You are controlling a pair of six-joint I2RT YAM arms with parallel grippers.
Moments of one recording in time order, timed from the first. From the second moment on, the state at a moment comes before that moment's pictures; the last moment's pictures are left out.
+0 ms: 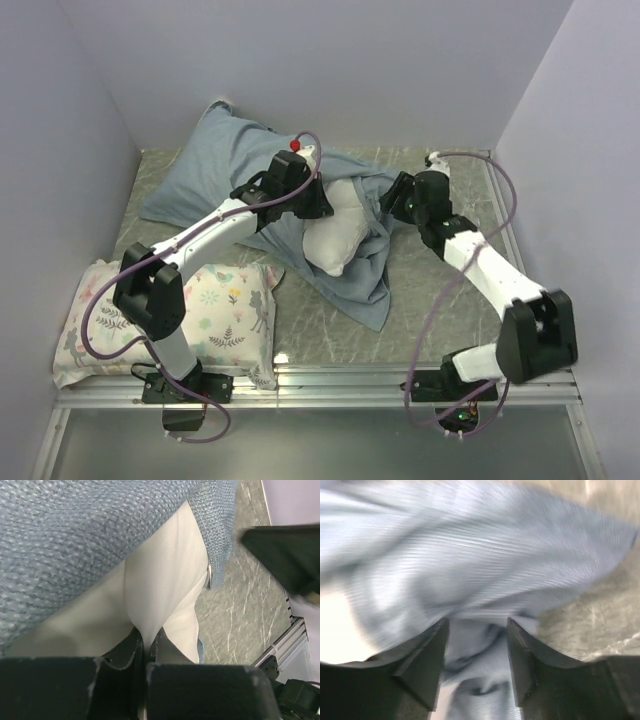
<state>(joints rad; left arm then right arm) -0.62 1.71 1.45 -0.34 0.18 -0.55 0.29 1.40 0.98 -0.11 0.08 0.60</state>
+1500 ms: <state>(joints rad) -0.66 1.33 1.30 -0.23 0.07 -0.66 0.09 1.81 1.31 0.02 -0.40 0.67</state>
